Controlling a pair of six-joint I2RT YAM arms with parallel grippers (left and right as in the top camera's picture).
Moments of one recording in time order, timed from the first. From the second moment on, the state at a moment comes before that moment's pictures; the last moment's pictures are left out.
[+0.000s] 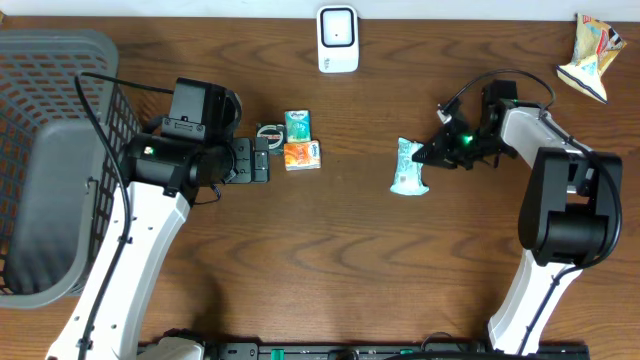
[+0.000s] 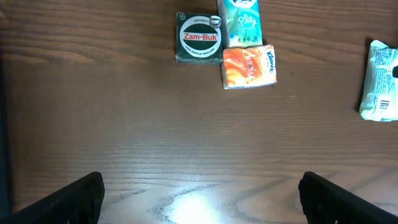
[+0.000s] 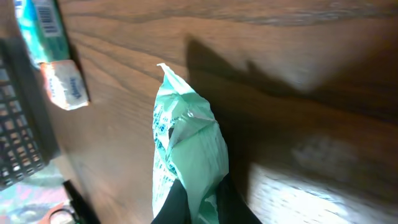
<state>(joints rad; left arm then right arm) -0.22 1.37 1.31 -1.05 0.07 -0.22 -0.08 2.14 1.41 -0.80 -0.77 -0.03</state>
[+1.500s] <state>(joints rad) -0.22 1.37 1.31 -1.05 0.07 -0.22 0.57 2.15 1.57 -0.93 0.50 0.47</state>
